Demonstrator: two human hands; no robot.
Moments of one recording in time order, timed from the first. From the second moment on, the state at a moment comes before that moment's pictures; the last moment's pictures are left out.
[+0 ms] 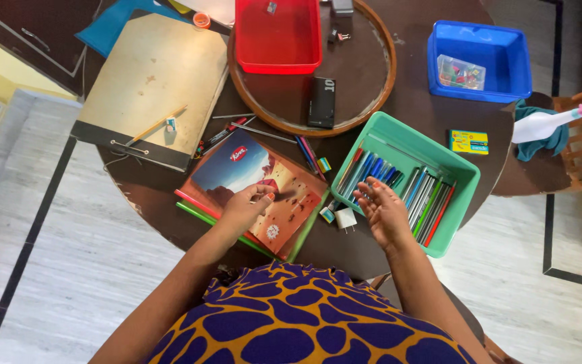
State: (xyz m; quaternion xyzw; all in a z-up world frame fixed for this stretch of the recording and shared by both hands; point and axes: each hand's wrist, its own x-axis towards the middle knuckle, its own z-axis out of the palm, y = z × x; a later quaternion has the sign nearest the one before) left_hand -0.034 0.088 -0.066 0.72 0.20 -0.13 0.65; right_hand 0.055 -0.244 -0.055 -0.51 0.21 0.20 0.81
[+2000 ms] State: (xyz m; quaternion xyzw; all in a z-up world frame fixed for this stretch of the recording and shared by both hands) left_hand 0.144 0.352 -0.116 0.96 0.15 -0.22 0.10; right_hand -0.044 0.032 -0.075 -0.97 -0.16 0.13 0.15
